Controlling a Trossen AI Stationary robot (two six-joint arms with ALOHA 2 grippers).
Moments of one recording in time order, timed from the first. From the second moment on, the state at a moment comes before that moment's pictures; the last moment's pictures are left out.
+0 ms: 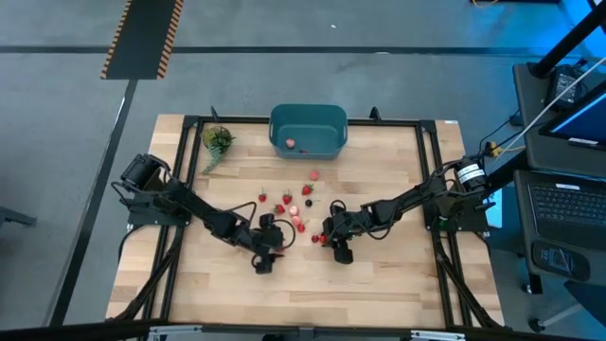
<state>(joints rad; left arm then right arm) -0.41 1.71 0.73 0.16 -0.26 -0.37 0.24 1.81 0.75 0.25 -0.02 0.23</state>
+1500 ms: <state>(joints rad) -0.35 1.14 0.74 0.09 -0.67 0.14 0.10 1.70 1.11 -0.10 0.15 -0.12</state>
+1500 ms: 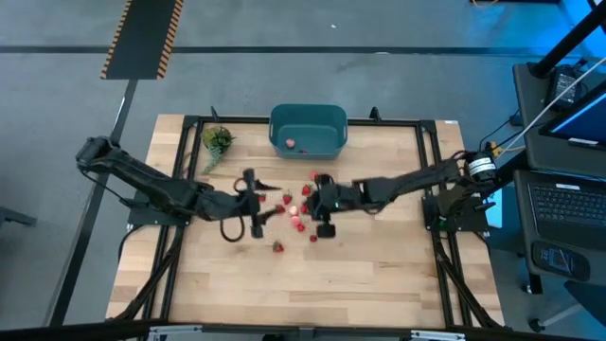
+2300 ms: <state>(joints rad) -0.12 0.97 0.74 -0.07 -0.74 0.32 -0.52 1.74 1.45 -0.43 0.04 -0.24</state>
